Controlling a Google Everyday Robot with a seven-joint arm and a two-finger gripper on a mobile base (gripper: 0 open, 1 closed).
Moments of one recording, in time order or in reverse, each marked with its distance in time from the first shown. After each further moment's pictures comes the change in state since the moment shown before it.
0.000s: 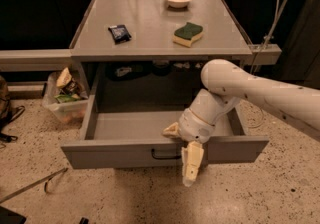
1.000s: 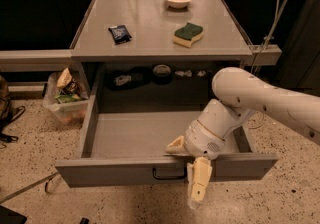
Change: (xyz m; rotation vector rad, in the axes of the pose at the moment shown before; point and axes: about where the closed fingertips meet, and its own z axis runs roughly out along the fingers) arm -0.017 0.064 0.000 -0.040 -0.069 0.060
